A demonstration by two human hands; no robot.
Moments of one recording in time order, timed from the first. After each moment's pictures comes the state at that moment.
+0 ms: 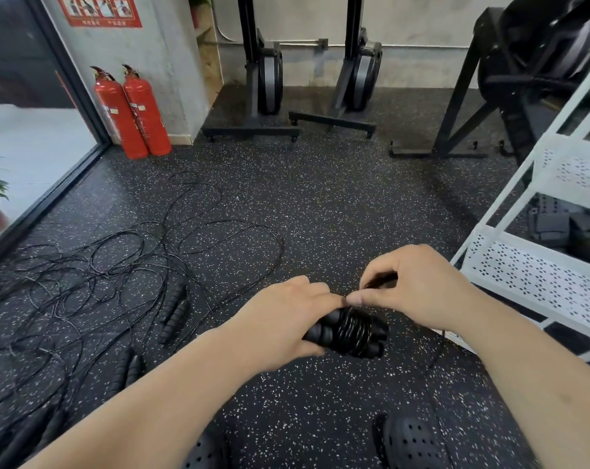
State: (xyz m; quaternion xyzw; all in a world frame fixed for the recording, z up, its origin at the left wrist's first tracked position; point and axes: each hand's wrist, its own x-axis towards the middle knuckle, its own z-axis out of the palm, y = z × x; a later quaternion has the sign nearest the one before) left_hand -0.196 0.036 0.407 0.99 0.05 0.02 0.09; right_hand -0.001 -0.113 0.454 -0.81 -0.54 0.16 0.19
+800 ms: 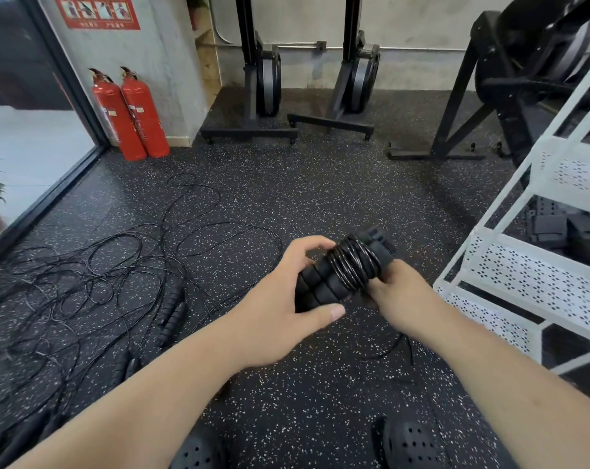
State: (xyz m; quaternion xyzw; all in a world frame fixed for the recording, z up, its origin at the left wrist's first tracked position) left_hand -0.209 0.025 0.442 0.85 0.17 0.12 0.48; right_hand -0.012 -0.098 0.422 -0.83 -0.37 0.26 0.32
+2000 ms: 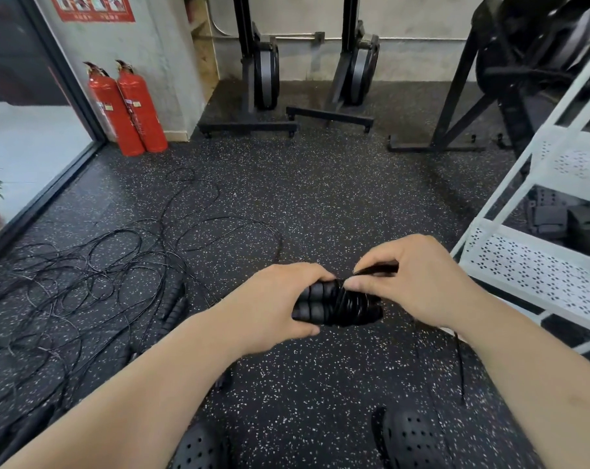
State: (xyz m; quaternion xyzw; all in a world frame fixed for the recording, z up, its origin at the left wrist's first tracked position) left_hand -0.200 0.046 0.421 0.96 0.14 0.02 0.26; right_hand -0.012 -0.117 0.461 -0.80 -0.50 0.16 0.28
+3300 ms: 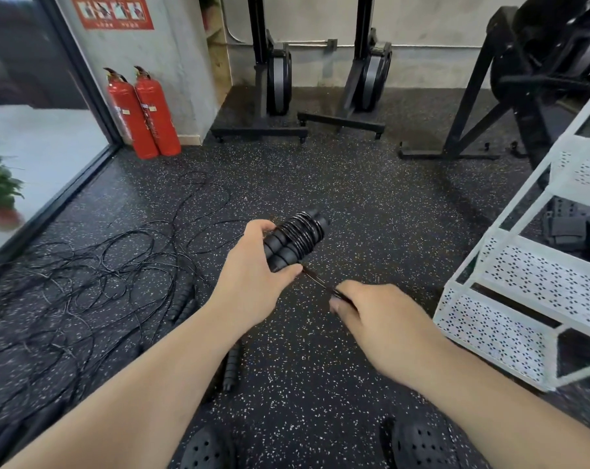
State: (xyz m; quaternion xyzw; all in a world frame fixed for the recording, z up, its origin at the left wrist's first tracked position) left_hand -0.204 0.075 0.420 0.81 0.39 0.22 0.39; right_hand -0.072 -0.101 0.431 -0.83 -0.52 0.12 0.15
